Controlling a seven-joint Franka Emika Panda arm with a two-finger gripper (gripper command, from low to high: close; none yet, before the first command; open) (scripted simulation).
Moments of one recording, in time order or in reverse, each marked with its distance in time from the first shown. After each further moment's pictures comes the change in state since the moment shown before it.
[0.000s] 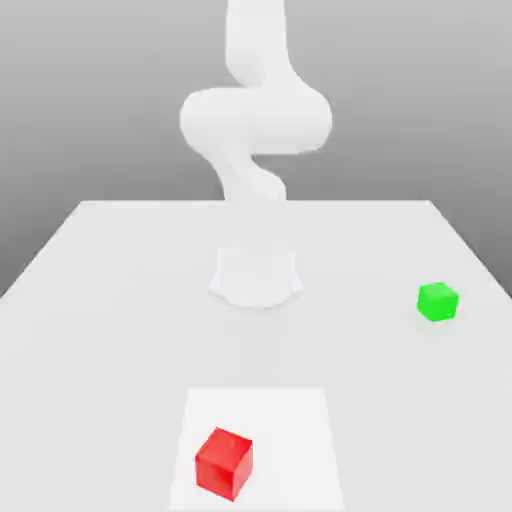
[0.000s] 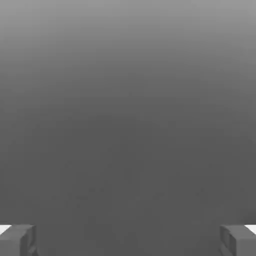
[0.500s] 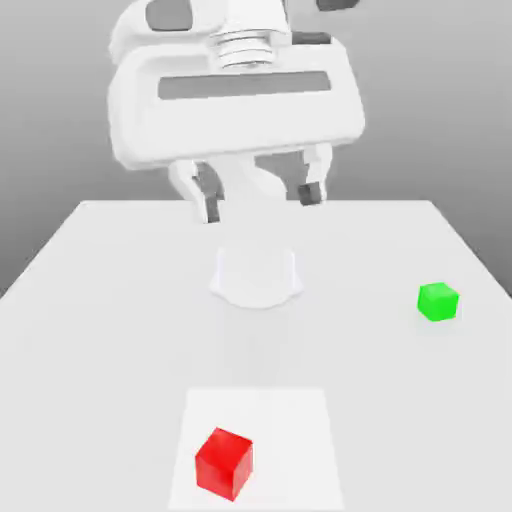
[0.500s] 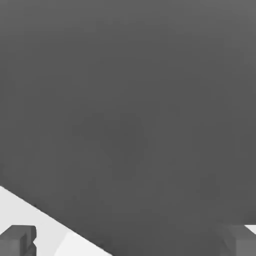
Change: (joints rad) arm 0.234 0.477 -0.251 -0.105 0.175 0.175 -0.680
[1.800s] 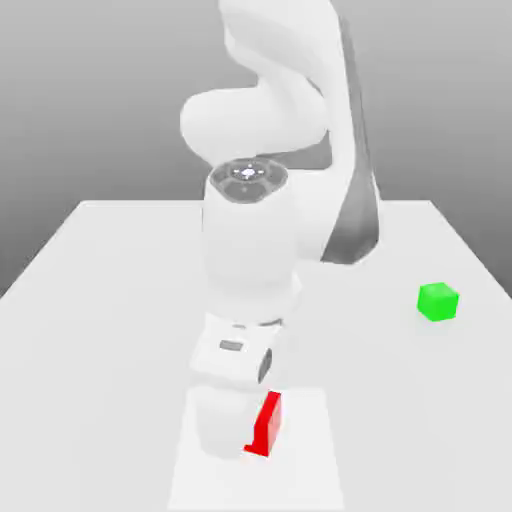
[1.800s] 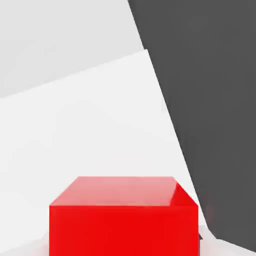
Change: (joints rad) arm 0.056 0.380 0.106 -0.165 -0.043 0.190 -0.726
